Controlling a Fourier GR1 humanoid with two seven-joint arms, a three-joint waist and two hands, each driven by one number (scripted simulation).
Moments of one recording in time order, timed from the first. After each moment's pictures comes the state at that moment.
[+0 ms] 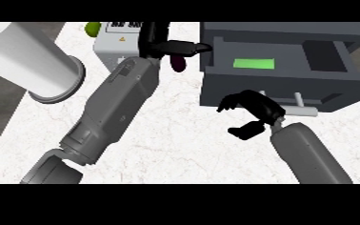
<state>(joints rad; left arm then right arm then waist) -1.10 0.04 -0.22 -0.50 0.66 0.21 -0.56 -0.43 -0.31 0.35 -1.13 0.49 0.35 -0.12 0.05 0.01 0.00</state>
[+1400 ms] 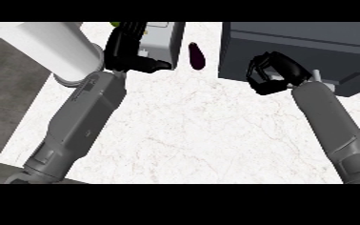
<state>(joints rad) -0.87 0.20 -0.25 -0.72 0.68 0.01 -0.49 -0.77 -0.35 0.06 -0.57 0.34 0.36 -0.44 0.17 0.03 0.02</state>
